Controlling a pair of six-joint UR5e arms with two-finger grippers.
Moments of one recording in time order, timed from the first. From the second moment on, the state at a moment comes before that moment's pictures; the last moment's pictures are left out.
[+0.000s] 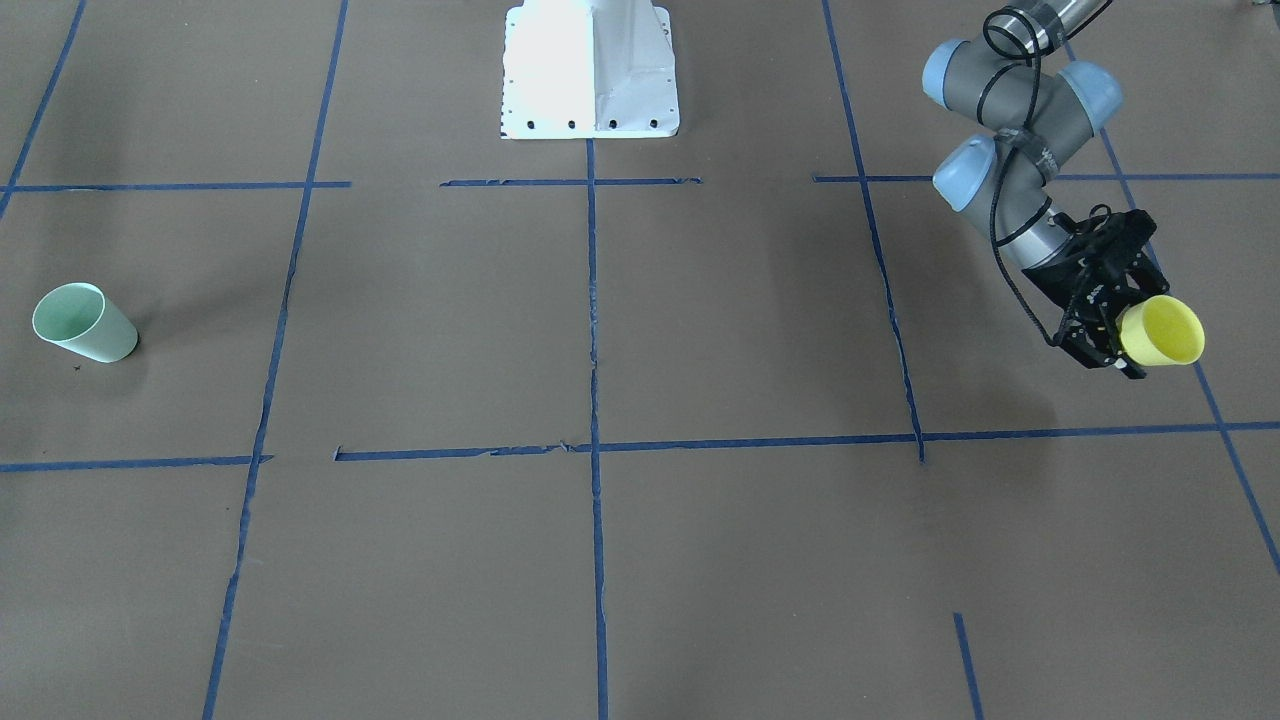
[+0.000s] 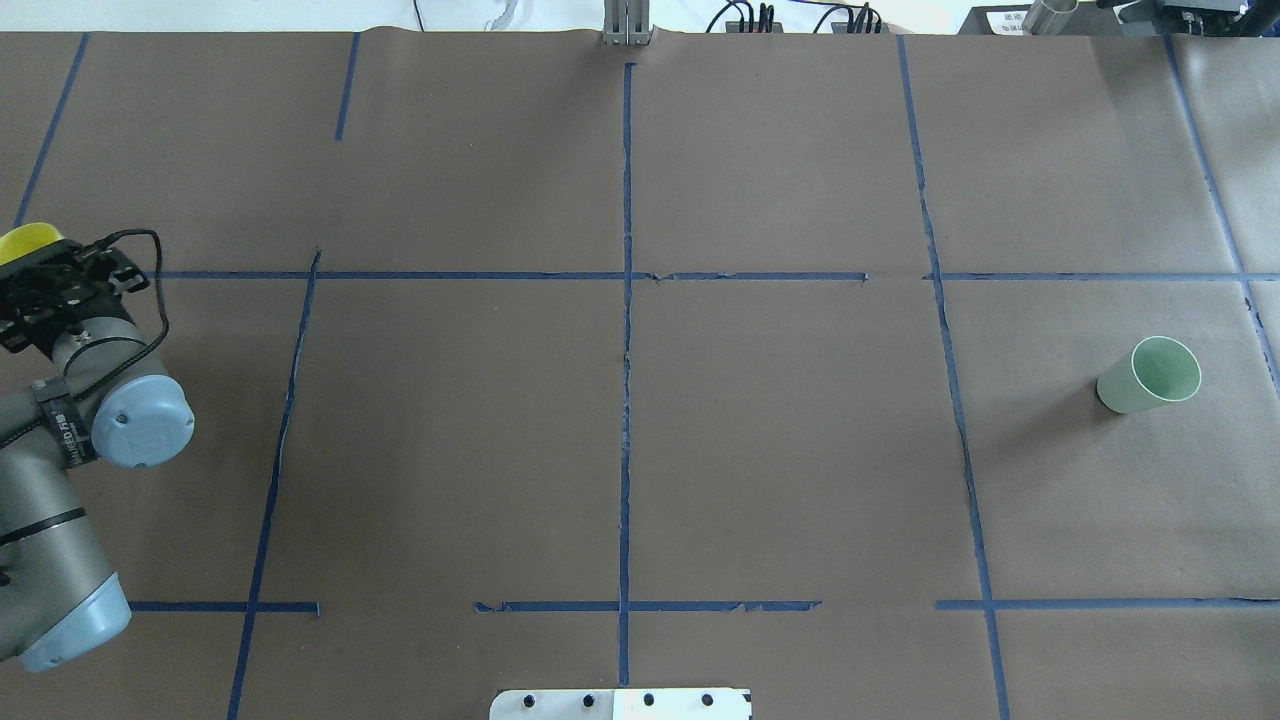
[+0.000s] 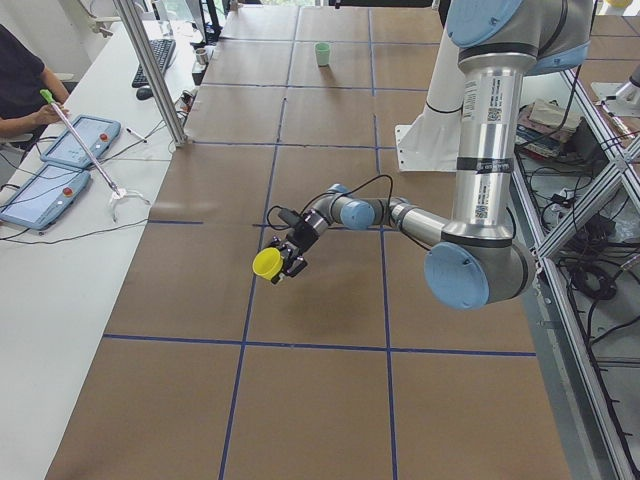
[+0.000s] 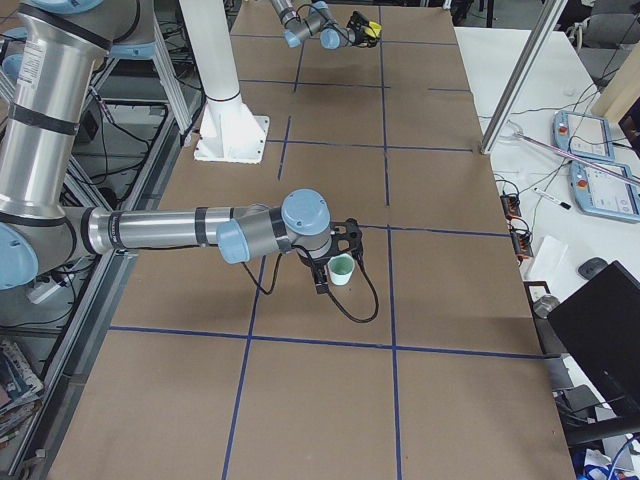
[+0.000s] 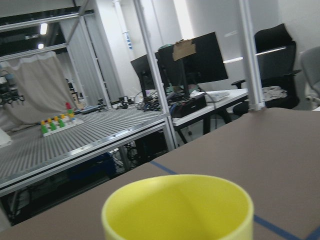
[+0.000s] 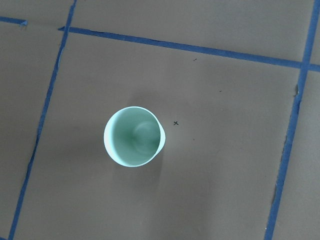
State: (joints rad) left arm -0.57 -1.63 -1.72 -1.65 -0.77 -1.82; right arm 1.43 -1.89 1.96 -1.31 2.51 0.10
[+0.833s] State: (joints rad) left arm -0.49 -1.86 -1.71 -2.35 -0.89 -0.99; right arm 1.24 -1.77 1.96 -1.24 2.50 0.36
